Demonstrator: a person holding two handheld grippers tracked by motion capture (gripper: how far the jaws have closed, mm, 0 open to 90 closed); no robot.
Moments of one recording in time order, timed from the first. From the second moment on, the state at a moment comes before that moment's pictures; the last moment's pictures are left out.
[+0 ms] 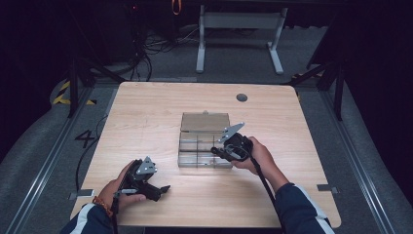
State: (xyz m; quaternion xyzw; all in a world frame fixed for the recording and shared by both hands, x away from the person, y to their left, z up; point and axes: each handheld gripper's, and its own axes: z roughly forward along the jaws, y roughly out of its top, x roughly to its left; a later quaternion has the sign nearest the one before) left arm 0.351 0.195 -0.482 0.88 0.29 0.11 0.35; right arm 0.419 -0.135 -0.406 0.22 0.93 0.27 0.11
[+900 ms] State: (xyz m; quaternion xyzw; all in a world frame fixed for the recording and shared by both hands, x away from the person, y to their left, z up) left arm 0.351 0.195 -0.482 0.88 0.29 0.11 0.35; right arm 0.442 -0.123 -0.432 0.26 0.94 0.19 0.05
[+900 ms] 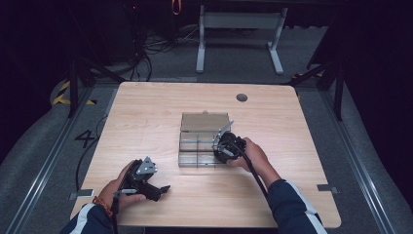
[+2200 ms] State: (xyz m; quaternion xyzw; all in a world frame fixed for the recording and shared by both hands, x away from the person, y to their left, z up) left arm 0.351 0.195 -0.482 0.88 0.29 0.11 0.35; right arm 0.410 -0.140 -0.395 0.22 0.94 0.23 0.12
